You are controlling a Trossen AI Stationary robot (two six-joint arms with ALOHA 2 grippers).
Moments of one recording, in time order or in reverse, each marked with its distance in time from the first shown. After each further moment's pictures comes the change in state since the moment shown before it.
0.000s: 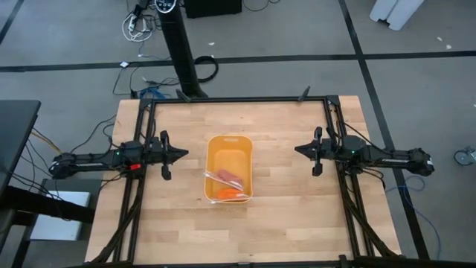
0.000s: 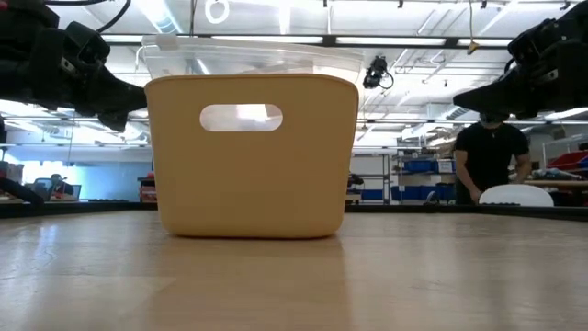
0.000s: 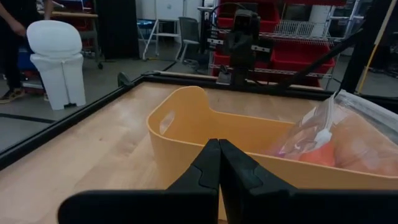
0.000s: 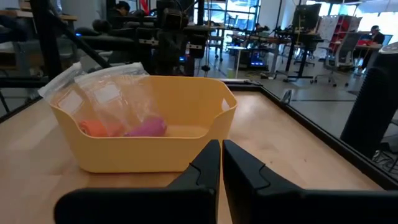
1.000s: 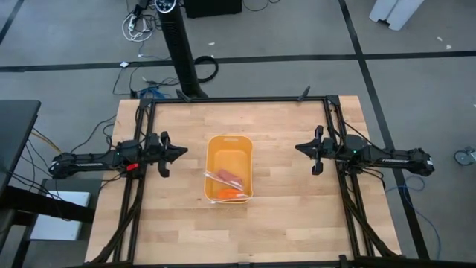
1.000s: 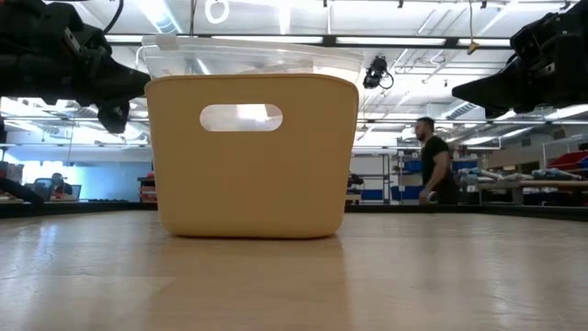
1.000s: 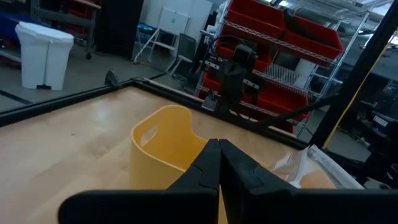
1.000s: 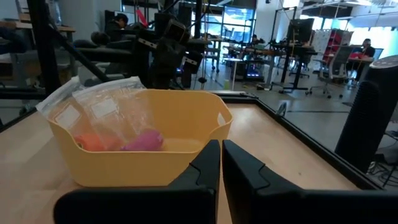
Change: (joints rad) left arm 0.000 0.003 -0.003 0.108 0.002 -0.261; right arm -0.002 0.000 -0.001 0.053 0.009 -0.014
